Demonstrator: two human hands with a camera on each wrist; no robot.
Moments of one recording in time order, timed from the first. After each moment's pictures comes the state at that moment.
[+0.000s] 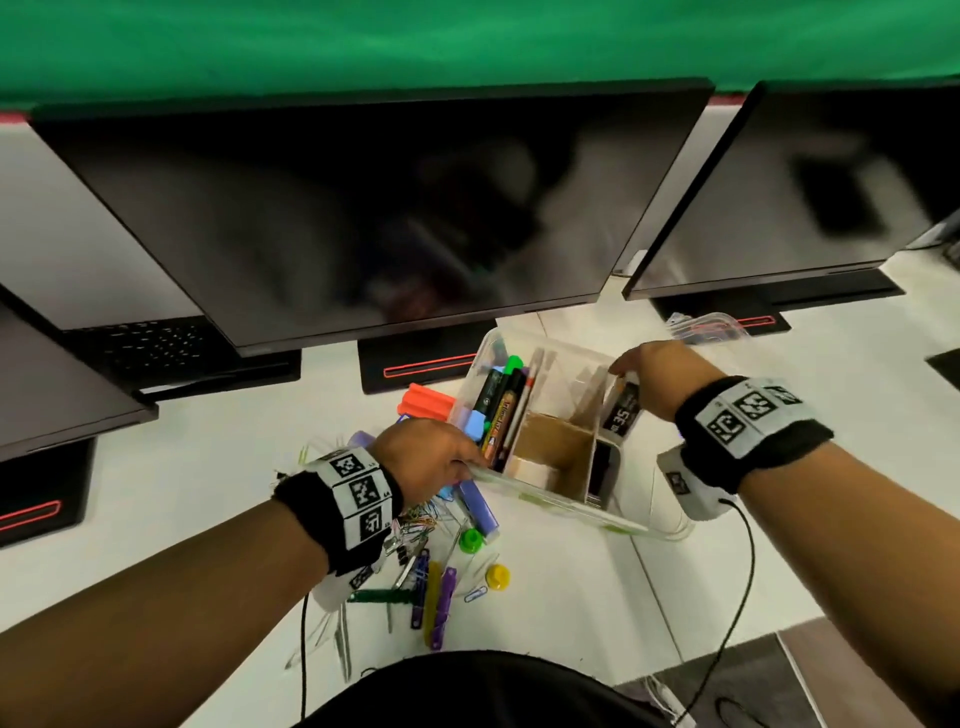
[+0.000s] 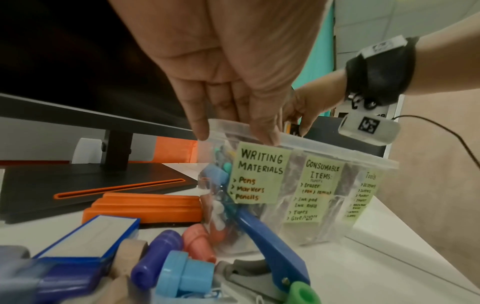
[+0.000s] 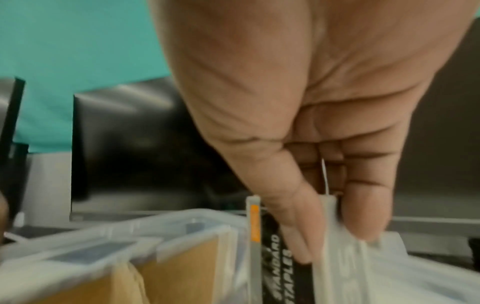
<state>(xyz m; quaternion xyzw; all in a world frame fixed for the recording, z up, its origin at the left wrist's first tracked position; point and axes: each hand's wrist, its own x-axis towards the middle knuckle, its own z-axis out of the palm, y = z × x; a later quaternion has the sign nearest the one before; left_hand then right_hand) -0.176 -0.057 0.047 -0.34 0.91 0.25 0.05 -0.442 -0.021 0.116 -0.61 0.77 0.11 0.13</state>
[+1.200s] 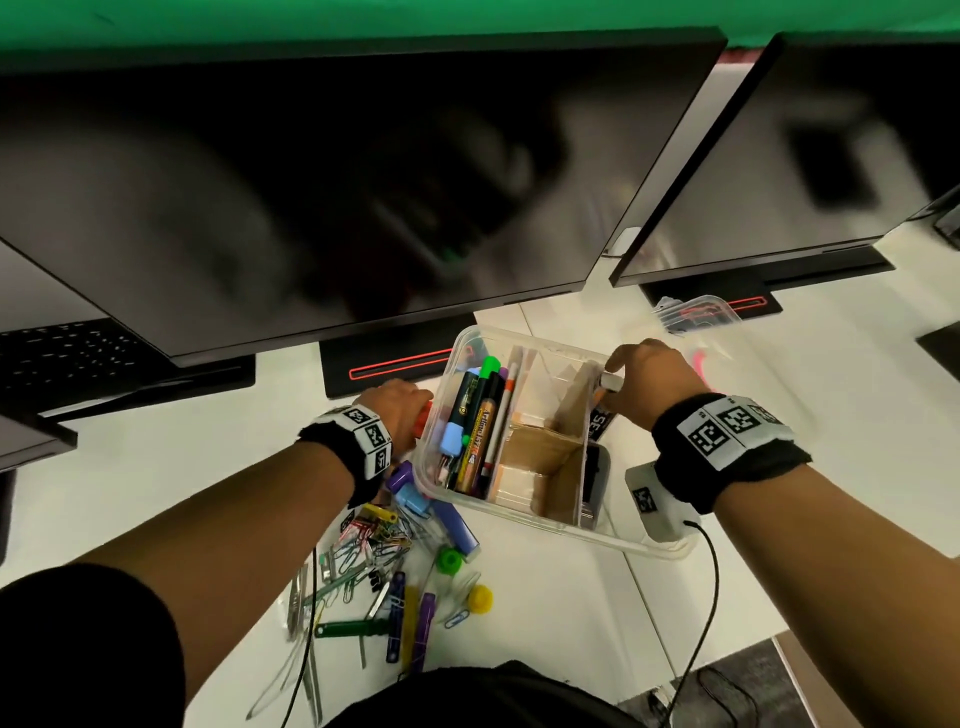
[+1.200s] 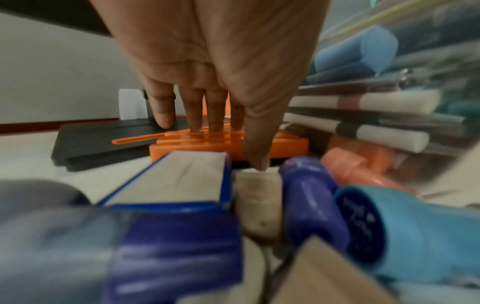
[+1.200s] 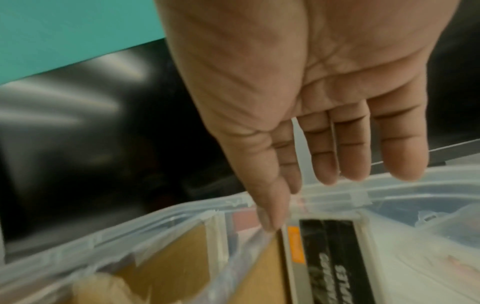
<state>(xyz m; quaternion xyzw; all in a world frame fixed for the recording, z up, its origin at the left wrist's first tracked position) -0.208 -0.156 -0.046 -0.42 0.89 0.12 0.15 -0.459 -0.039 0.073 -0.53 0.84 0.03 0.14</state>
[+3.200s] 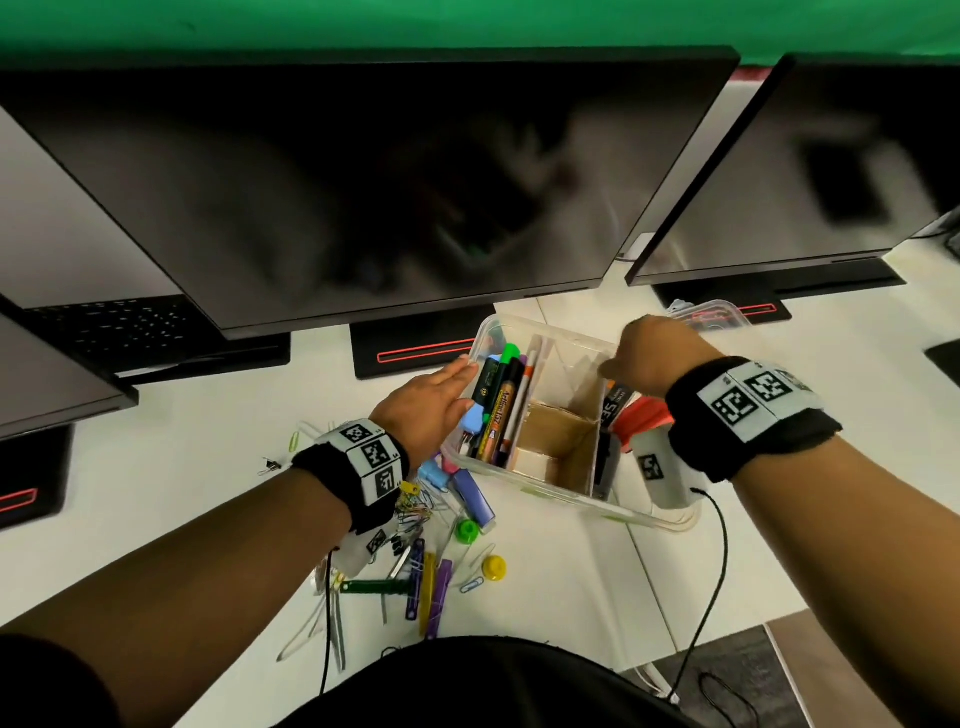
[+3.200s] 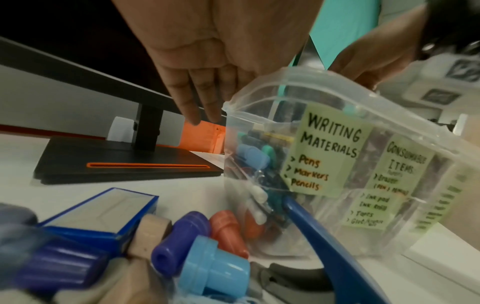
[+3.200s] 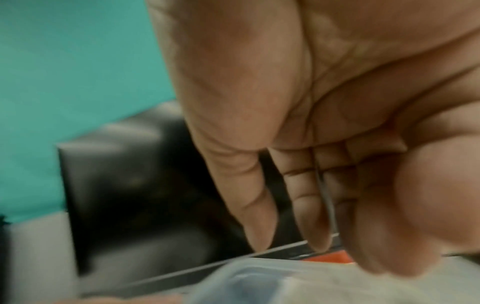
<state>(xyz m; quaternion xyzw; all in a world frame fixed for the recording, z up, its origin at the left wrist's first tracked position) -0.190 -0.084 0.030 -0.43 0.87 0.25 0.00 -0.426 -0.038 0.122 -0.55 0.81 0.09 0.15</state>
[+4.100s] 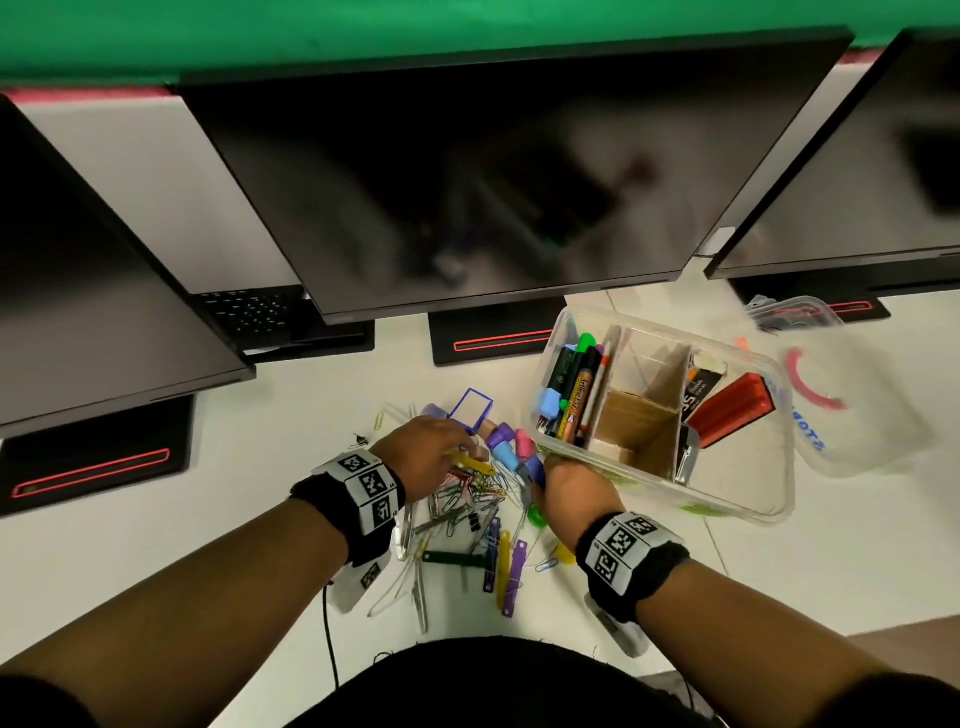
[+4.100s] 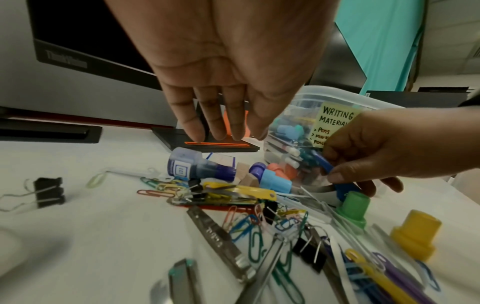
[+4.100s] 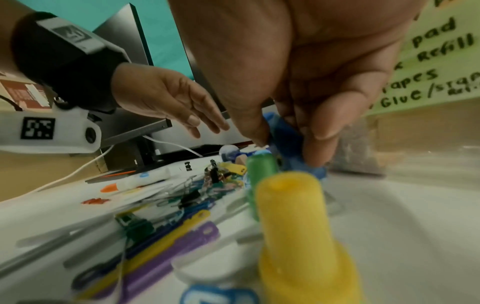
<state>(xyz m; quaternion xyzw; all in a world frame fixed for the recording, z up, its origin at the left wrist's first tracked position) -0.093 -0.055 0.002 -0.45 0.84 0.29 0.05 -0.280 0.028 -0.012 -0.63 0.74 0.08 0.21</state>
